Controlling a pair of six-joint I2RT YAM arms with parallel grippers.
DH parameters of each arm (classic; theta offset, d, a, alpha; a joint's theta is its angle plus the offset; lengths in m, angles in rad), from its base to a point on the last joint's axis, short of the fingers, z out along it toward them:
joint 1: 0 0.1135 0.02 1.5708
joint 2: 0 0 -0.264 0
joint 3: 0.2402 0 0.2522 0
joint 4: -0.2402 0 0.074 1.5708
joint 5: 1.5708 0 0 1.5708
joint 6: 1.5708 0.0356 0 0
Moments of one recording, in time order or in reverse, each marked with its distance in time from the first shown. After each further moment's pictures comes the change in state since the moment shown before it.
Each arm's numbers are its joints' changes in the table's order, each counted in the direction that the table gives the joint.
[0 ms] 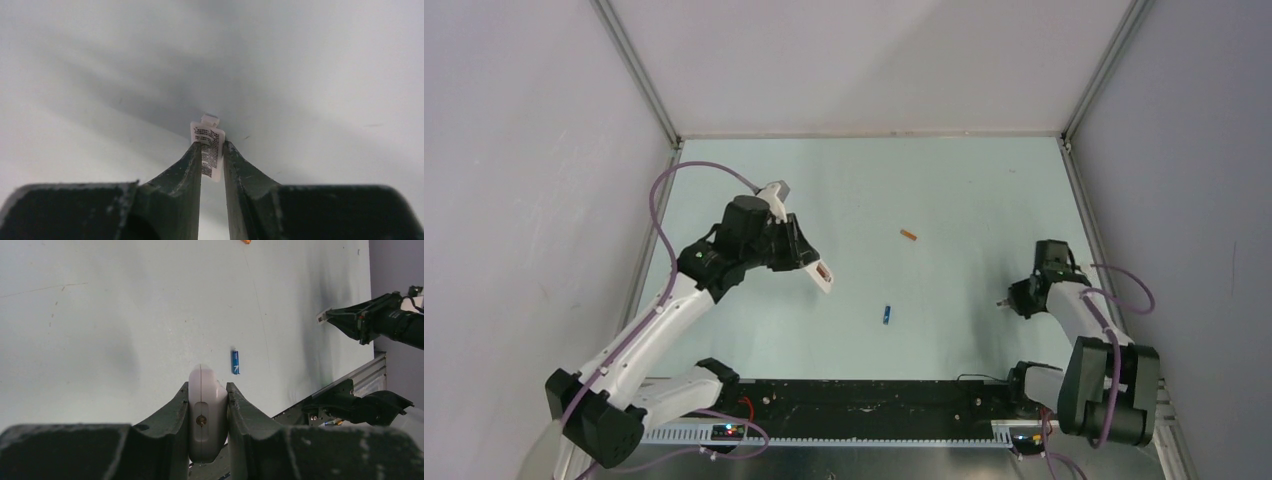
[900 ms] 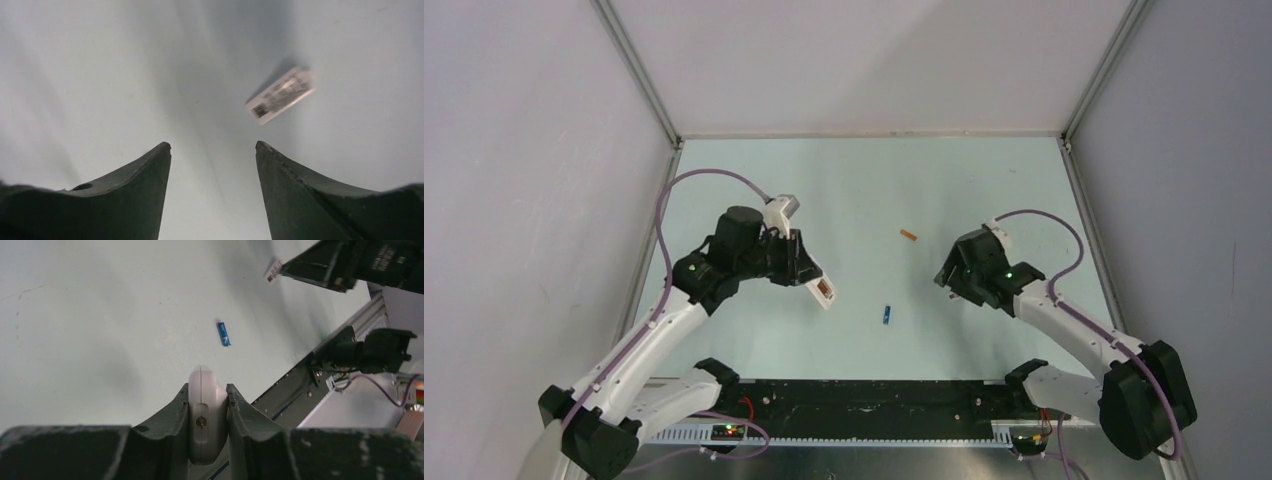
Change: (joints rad) left arm 0.000 0.088 -0.066 0.000 0.152 0.152; right arm 0.693 0.047 0.144 0.042 0.051 -0.157
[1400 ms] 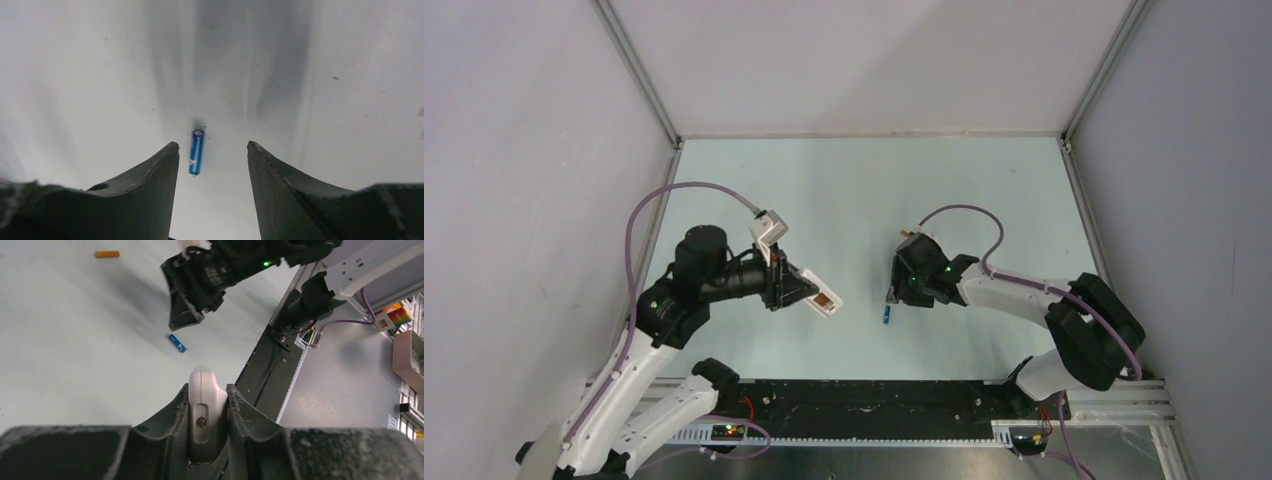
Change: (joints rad) left arm 0.000 0.224 -0.005 0.002 0.285 0.225; right arm 0.288 -0.337 0.117 0.154 -0.115 -0.071
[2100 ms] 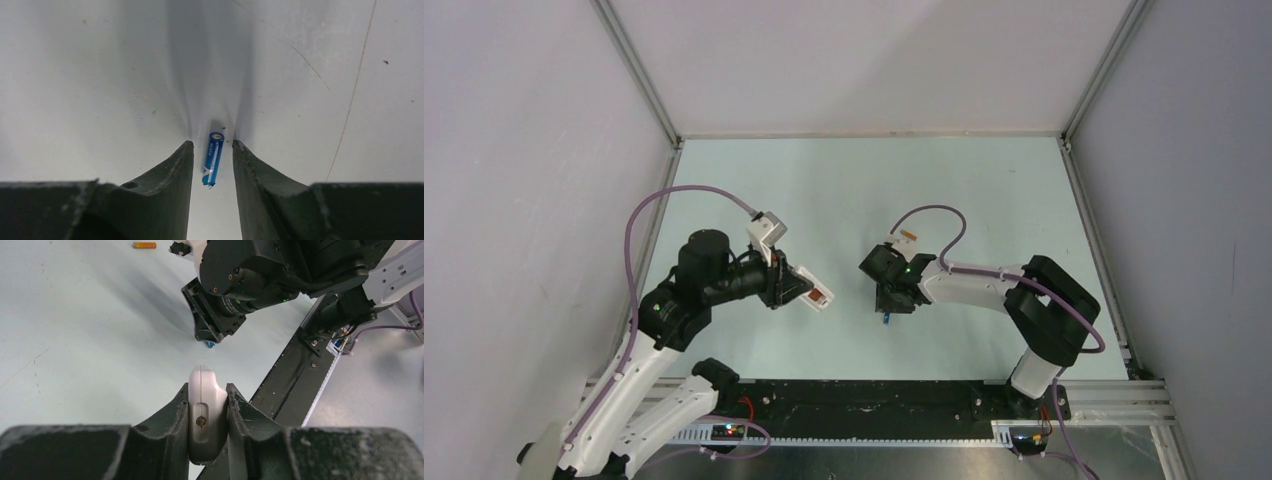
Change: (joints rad) left arm 0.000 0.043 -0.046 -0.002 -0.109 0.034; right arm 0.169 -0.235 0.216 -0.156 0.172 0.071
